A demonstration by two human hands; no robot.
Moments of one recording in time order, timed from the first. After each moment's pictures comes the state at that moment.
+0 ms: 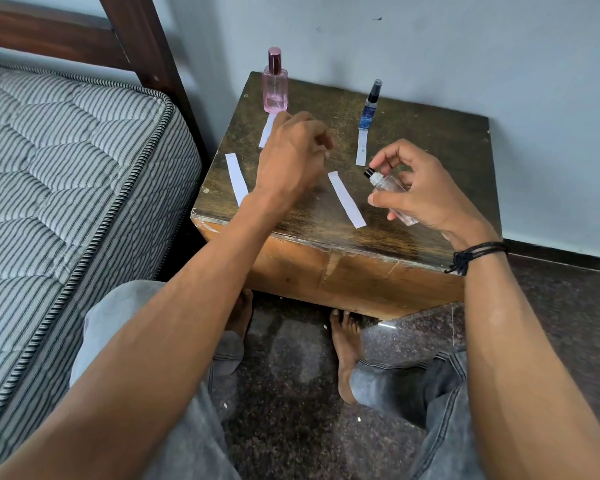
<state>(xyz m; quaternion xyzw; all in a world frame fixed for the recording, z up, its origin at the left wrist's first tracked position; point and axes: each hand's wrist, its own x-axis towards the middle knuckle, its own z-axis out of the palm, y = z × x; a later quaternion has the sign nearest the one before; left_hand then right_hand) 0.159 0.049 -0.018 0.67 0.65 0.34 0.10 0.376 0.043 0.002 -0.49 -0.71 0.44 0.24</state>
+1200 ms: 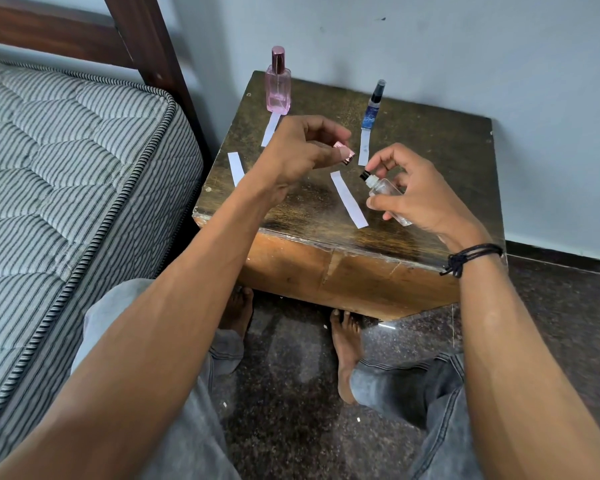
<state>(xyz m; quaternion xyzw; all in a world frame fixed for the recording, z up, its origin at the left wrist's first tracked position) 0.153 0.046 -0.007 0.50 0.53 0.46 0.51 0.369 0.043 -0.002 -0.50 -0.71 0.44 0.23</state>
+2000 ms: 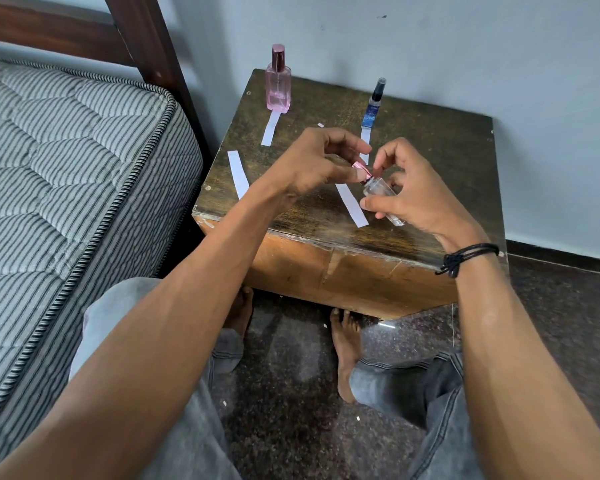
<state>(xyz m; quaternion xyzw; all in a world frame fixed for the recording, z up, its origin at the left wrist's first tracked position) 0.164 0.042 -0.011 0.56 0.51 0.38 0.53 0.365 0.042 -0.005 -0.49 -0.72 0.43 0.24</state>
